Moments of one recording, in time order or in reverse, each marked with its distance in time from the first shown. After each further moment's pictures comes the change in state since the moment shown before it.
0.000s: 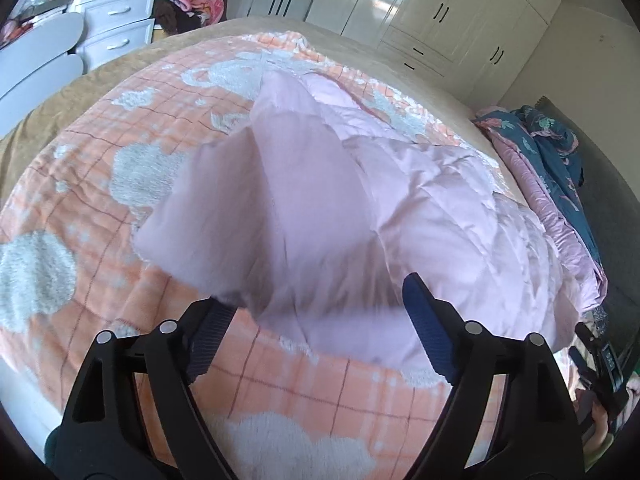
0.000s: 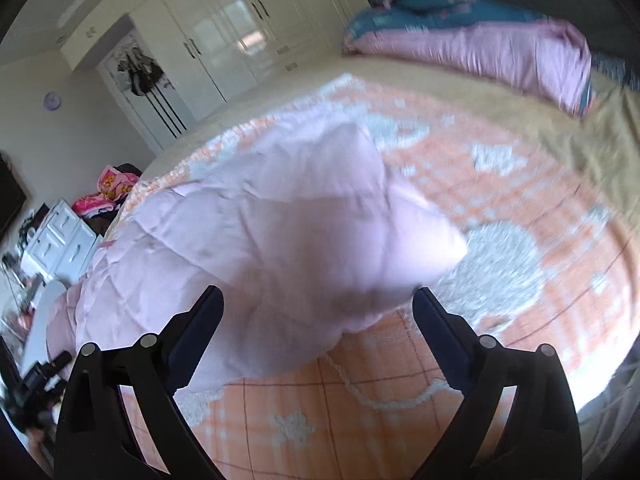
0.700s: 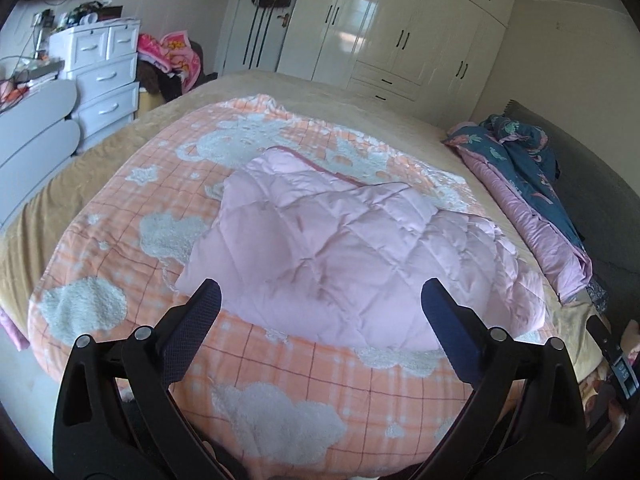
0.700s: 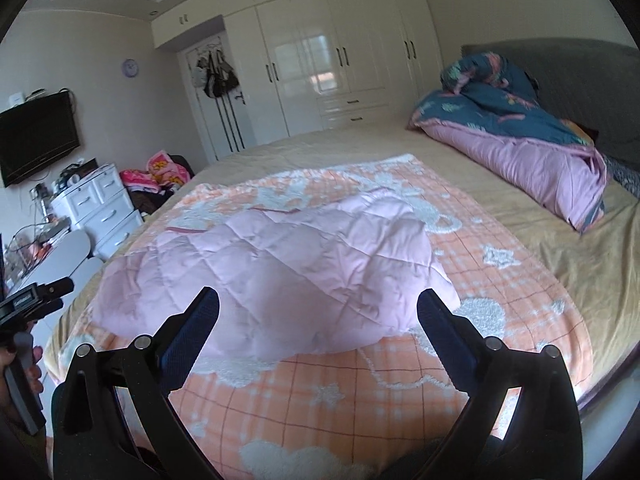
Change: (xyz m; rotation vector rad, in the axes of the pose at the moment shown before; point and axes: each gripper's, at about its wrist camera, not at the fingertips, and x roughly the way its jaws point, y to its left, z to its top) left arm -0.100 -0.048 -0.008 0.138 -0.156 -0.014; right arm -0.117 0.051 -0.006 -0.257 -0.152 0.107
